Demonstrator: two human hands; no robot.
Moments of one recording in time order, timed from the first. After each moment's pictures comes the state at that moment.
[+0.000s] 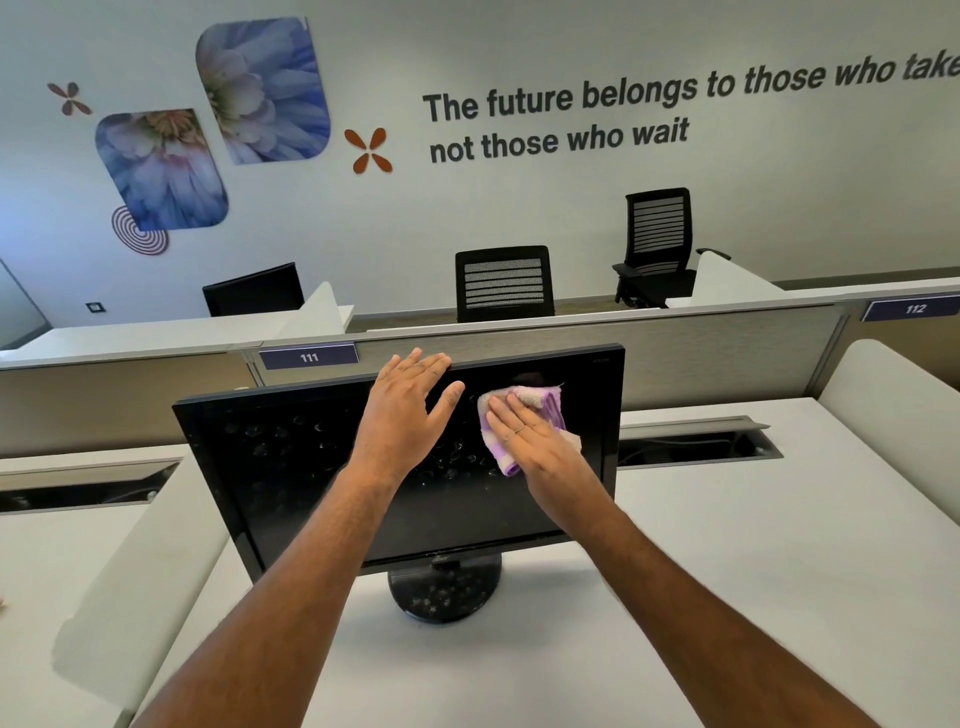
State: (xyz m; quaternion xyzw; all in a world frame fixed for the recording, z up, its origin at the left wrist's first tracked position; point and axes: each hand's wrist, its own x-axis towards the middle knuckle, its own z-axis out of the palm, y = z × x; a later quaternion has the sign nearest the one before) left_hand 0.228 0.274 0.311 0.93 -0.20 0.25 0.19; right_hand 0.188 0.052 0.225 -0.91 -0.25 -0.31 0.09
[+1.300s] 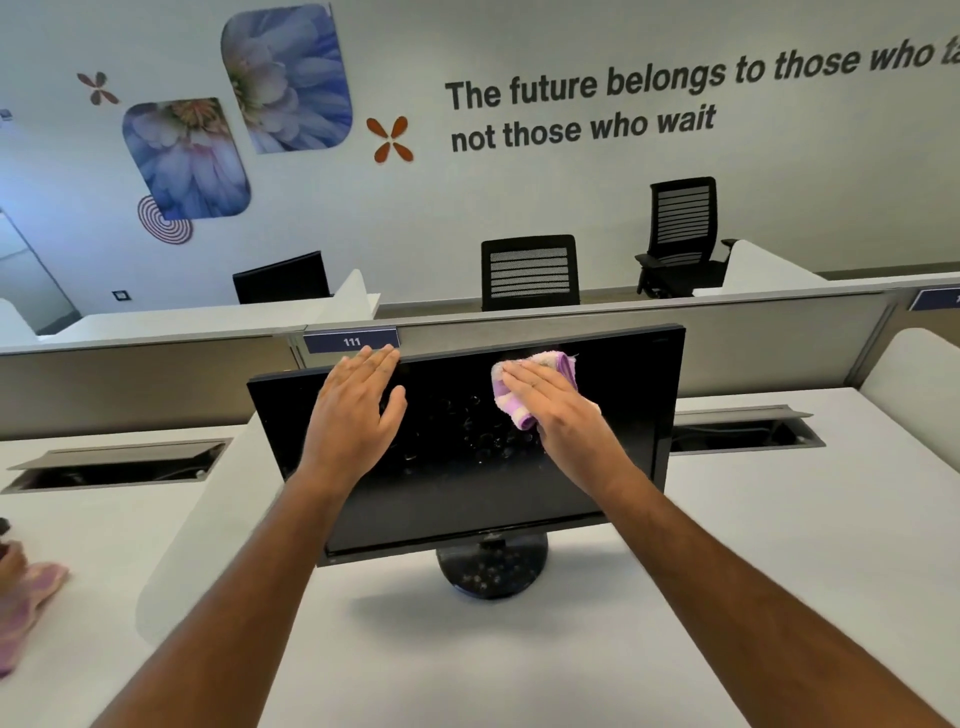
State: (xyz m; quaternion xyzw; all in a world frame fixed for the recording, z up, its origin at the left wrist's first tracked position) left_hand 0.218 0.415 0.301 0.94 -0.17 0.28 0.10; right_hand 0.192 0.115 0.261 -0.90 -0.26 -0.33 0.14
